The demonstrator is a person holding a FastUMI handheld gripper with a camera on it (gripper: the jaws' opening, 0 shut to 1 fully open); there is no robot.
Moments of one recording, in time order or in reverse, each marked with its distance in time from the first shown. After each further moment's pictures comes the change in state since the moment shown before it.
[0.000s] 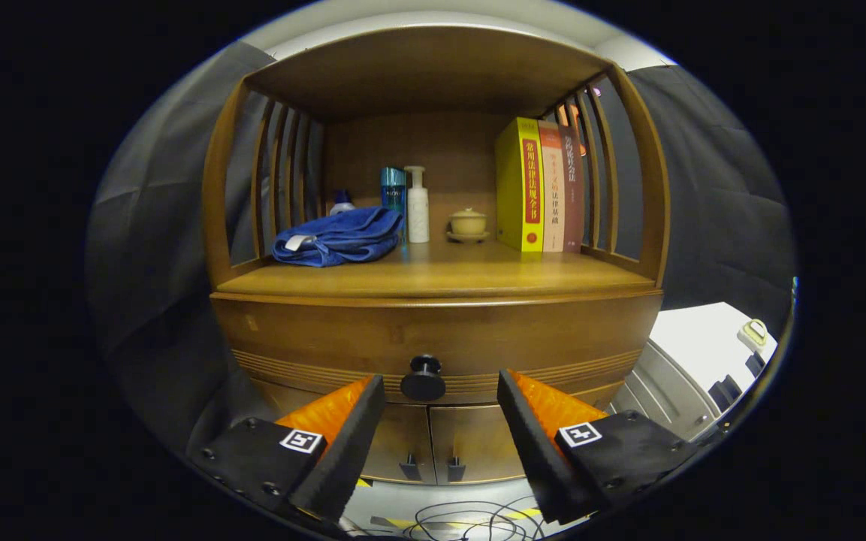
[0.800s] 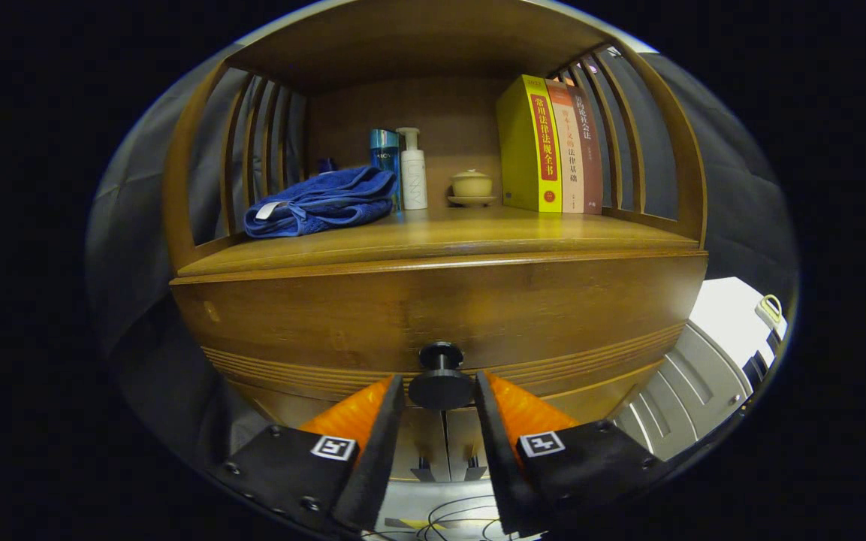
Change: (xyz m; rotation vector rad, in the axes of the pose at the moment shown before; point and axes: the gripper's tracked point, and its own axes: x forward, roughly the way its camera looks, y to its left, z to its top) arm 0.055 0.014 -0.027 0.036 0.069 -0.033
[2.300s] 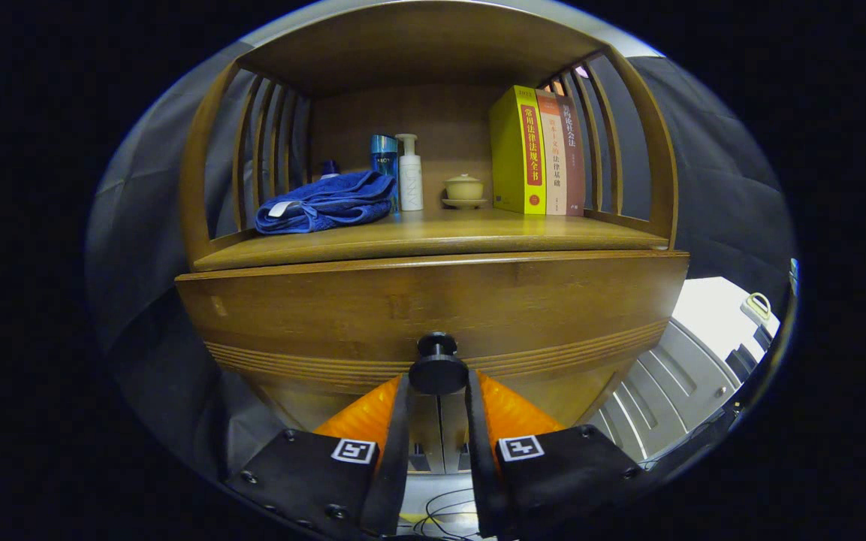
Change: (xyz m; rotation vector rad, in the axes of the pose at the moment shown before) arm -0.050 0.002 -0.008 0.002 -0.011 -0.020
